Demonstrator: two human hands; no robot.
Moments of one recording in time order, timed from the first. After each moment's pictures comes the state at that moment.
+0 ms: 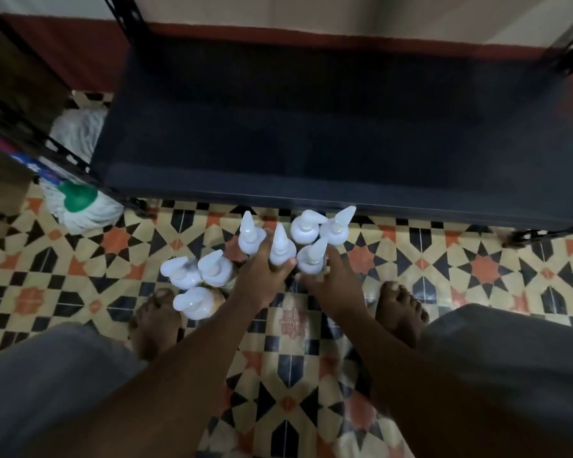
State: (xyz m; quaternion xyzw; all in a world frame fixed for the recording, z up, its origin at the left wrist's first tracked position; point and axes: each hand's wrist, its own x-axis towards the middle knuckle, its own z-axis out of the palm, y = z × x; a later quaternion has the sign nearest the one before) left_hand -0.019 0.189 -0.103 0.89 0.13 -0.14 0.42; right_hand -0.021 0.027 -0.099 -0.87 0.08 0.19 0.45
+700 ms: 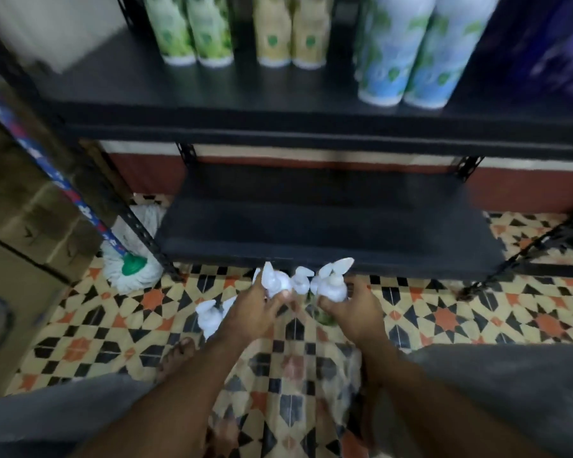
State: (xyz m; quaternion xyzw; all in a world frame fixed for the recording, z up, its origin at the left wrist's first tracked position) left_hand -0.058 0.203 0.045 0.91 0.07 -0.10 0.40; right_hand -0.048 -0.009 0.047 -0.86 0.11 0.07 0.49
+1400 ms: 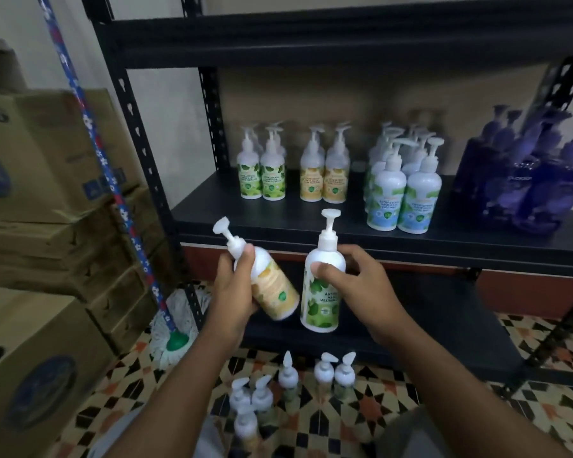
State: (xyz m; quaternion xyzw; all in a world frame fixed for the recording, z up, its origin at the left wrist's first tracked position) left_hand -0.087 0.237 0.297 0.64 0.12 0.17 0.74; right_hand -0.056 0.046 0.310 -0.74 -0.10 0.02 0.67
